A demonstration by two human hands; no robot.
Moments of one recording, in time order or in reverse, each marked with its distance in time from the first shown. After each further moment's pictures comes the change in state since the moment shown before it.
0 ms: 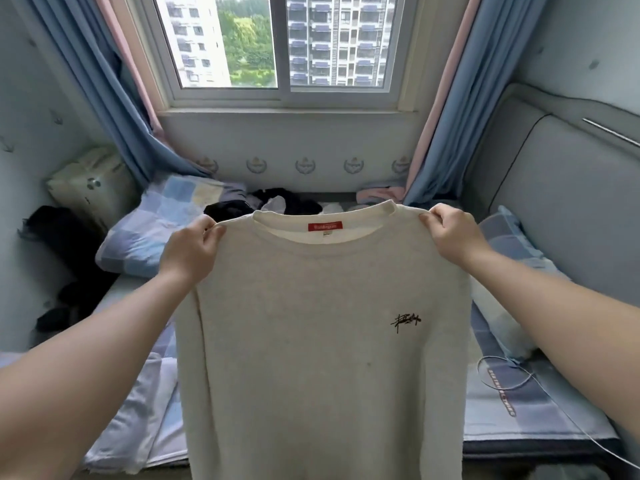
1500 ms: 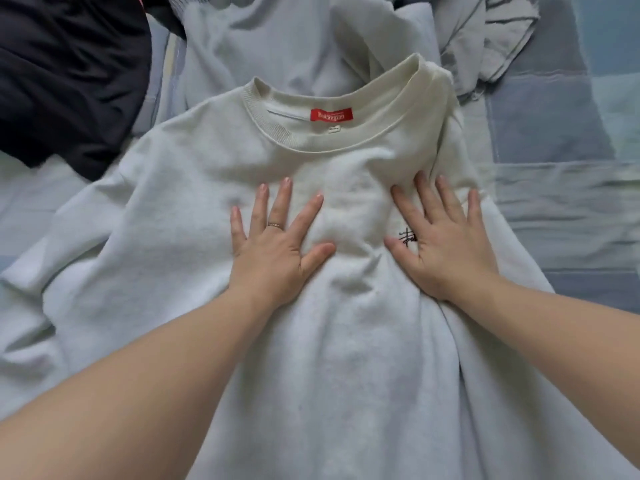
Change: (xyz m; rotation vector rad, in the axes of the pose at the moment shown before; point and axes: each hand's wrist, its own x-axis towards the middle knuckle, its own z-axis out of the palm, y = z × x) left_hand 0.092 -0.327 0.748 0.462 -0.693 0.004; right_hand 0.211 0.393 0.733 -0.548 -0.519 -0.190
